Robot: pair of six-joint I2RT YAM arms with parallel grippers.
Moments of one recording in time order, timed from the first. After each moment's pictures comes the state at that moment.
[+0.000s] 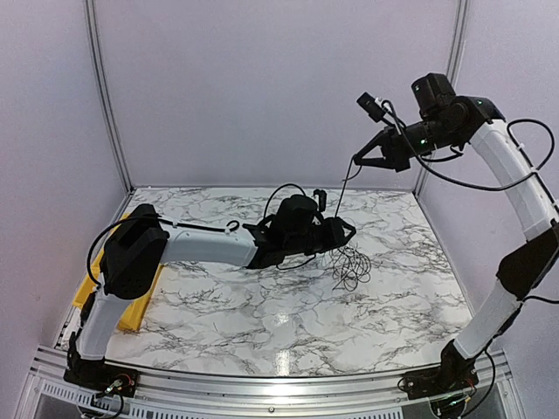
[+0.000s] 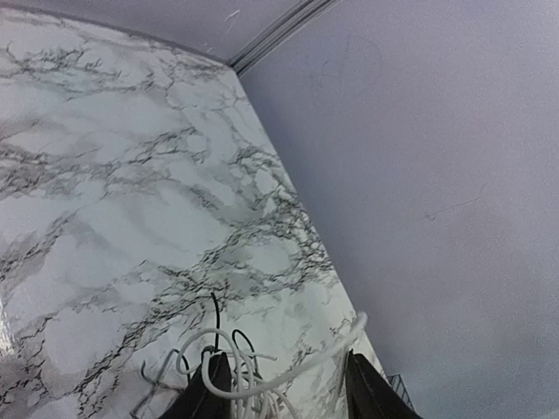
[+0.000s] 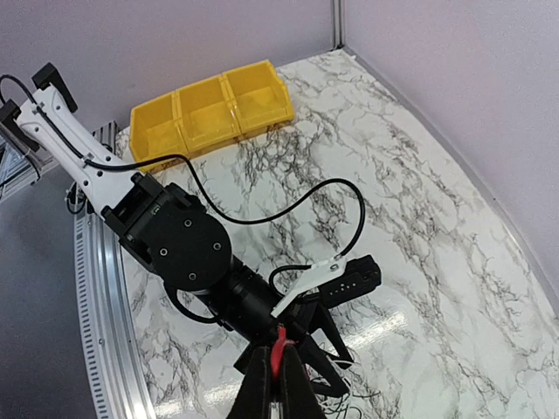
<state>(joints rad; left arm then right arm) -1.02 2.32 1.74 0.23 0.04 -0.90 0.35 1.64 2.02 -1.23 -0.77 -0.50</state>
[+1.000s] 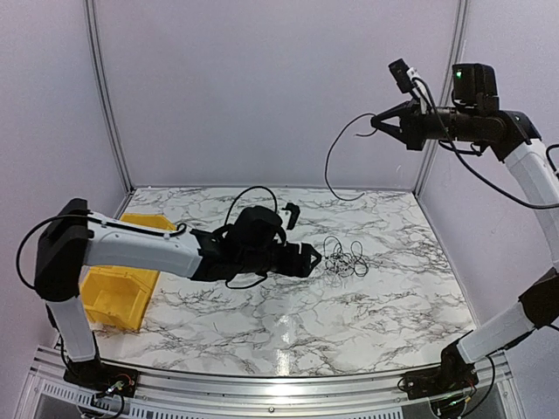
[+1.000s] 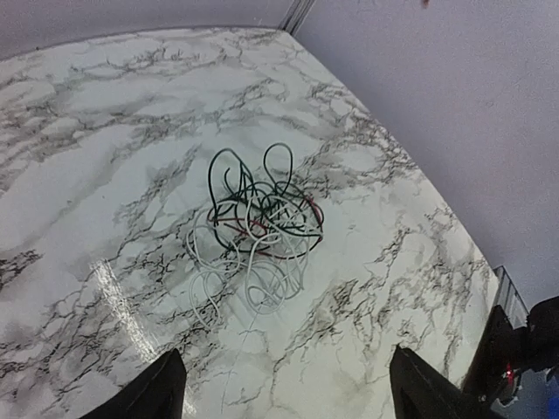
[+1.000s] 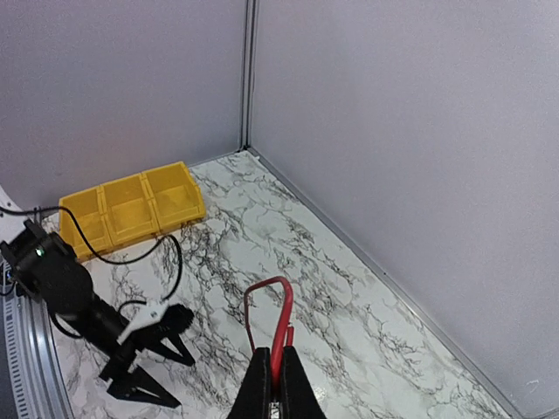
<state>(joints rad) -1.06 1.92 1.28 0.10 -0.06 -0.58 0.35 1.40 1.89 -0.80 -0.59 -0.28</state>
